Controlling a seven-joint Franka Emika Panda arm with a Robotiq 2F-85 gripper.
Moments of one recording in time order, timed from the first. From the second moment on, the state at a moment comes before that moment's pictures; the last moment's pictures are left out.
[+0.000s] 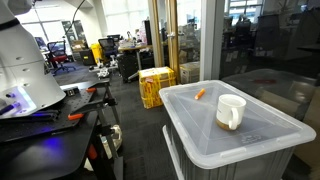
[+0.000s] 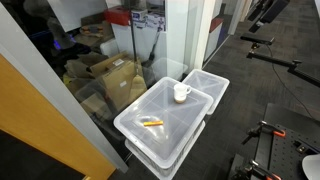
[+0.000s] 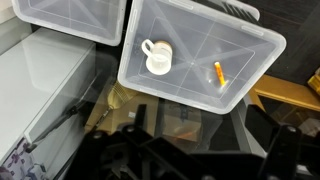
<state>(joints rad) -0.01 -0.67 -0.37 -2.51 -0.11 2.24 -0.57</state>
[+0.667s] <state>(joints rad) 0.00 -0.49 -0.40 -2.52 -0.04 2.45 -0.68</state>
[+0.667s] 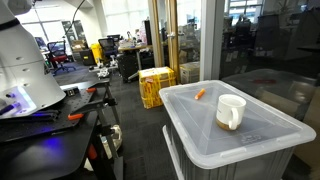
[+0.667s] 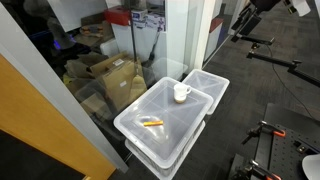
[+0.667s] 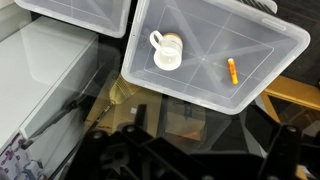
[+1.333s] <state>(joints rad) 0.01 -0.30 -0.40 -2.51 0.13 2.56 -0.80</state>
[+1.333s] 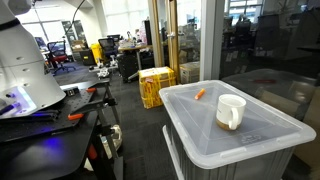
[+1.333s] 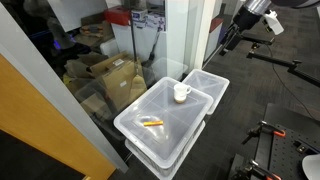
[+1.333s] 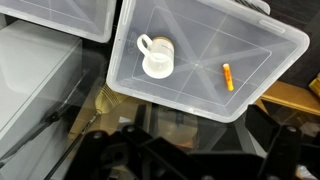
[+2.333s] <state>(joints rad) -0.02 -0.05 -0.30 -2.38 0.26 2.62 -0.84</state>
